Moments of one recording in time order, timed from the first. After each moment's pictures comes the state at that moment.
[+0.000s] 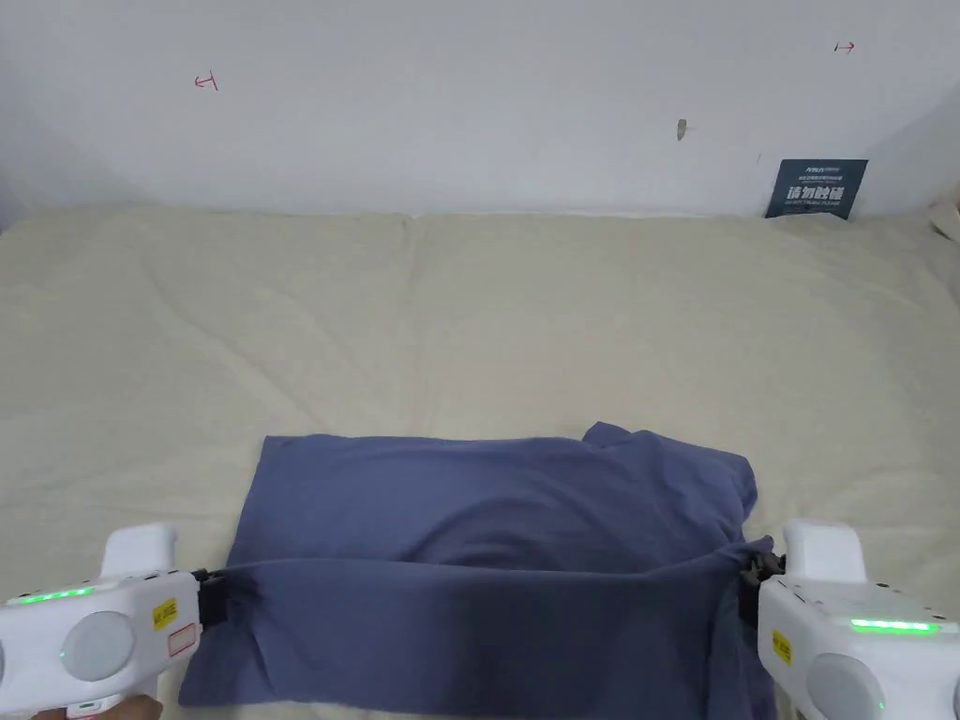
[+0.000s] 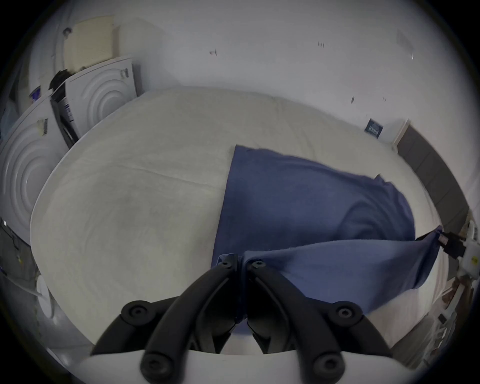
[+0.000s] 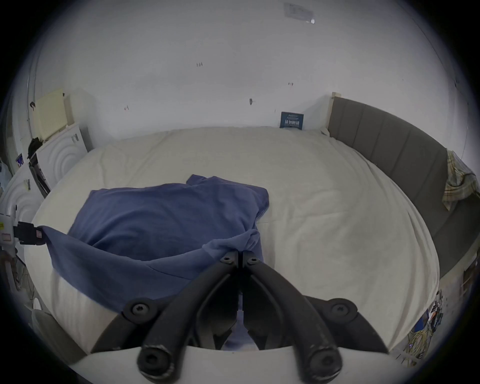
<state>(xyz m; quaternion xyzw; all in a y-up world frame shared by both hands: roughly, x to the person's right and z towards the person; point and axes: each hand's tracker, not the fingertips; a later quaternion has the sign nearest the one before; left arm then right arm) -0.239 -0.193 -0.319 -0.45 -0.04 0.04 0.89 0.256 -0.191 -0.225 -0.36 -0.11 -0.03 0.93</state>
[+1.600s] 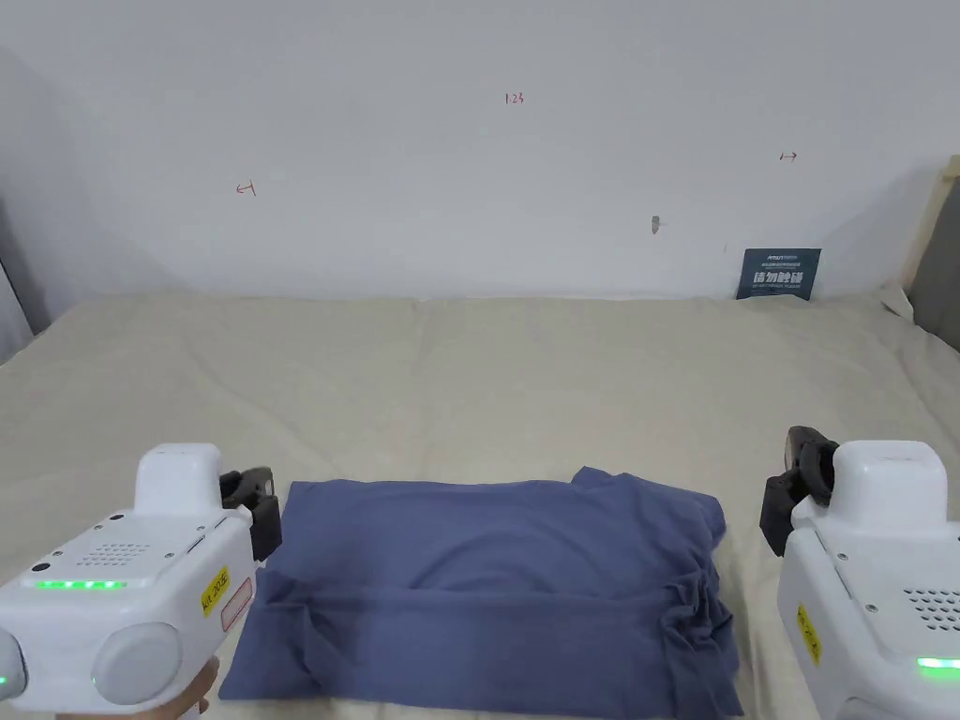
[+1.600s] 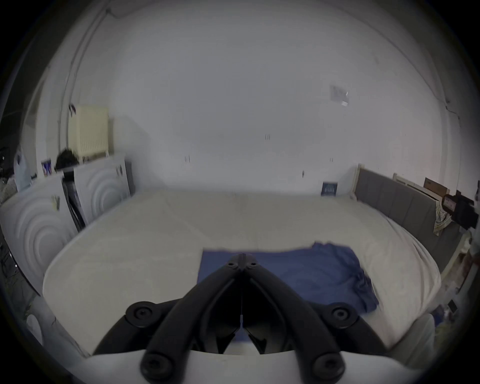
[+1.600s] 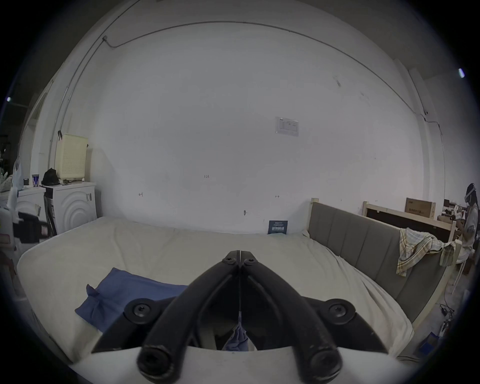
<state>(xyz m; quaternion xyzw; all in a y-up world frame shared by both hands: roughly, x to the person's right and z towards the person) -0.191 -0.044 -0.182 -0.20 -0.10 0.02 0.97 0.200 -0.024 -0.076 -0.04 -0.13 0.02 0.99</state>
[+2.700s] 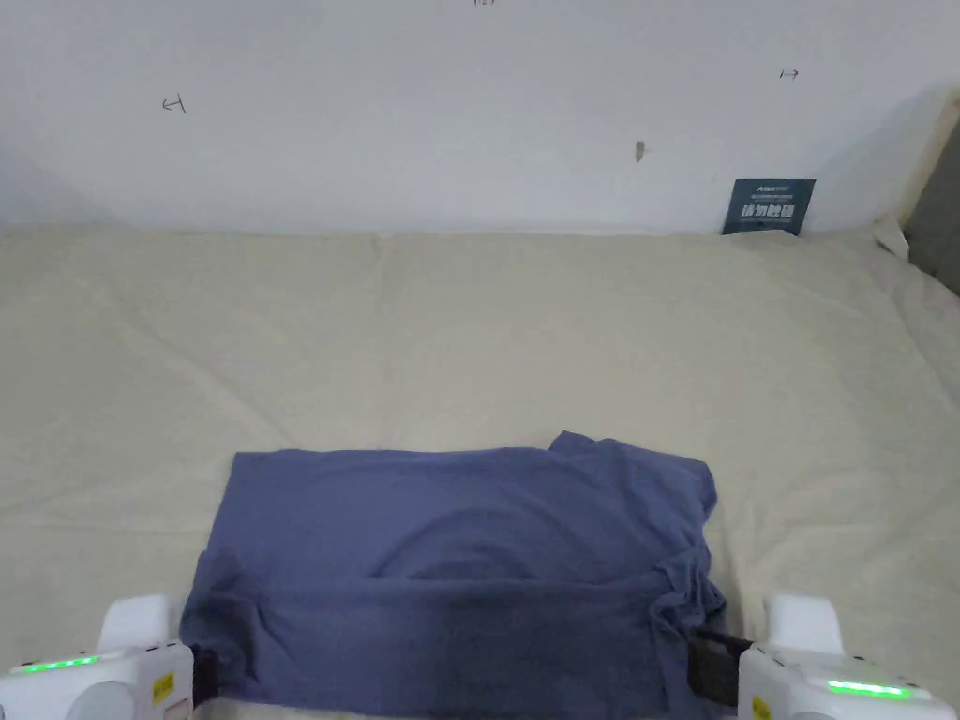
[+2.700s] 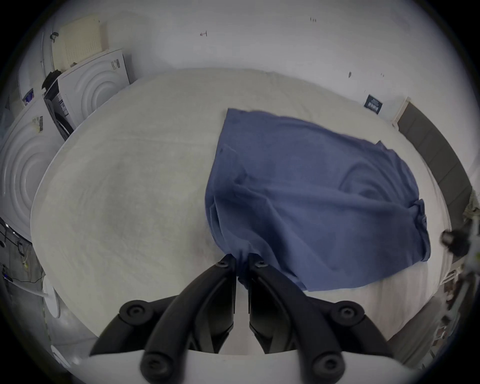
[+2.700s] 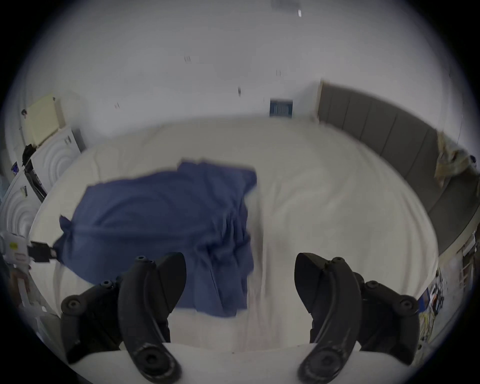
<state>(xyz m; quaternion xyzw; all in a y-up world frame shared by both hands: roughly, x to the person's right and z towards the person) -0.230 -0.213 -0.272 -0.48 -0.05 0.02 0.88 0.262 -0.221 -0.171 -0.43 -0.13 -0.08 0.89</state>
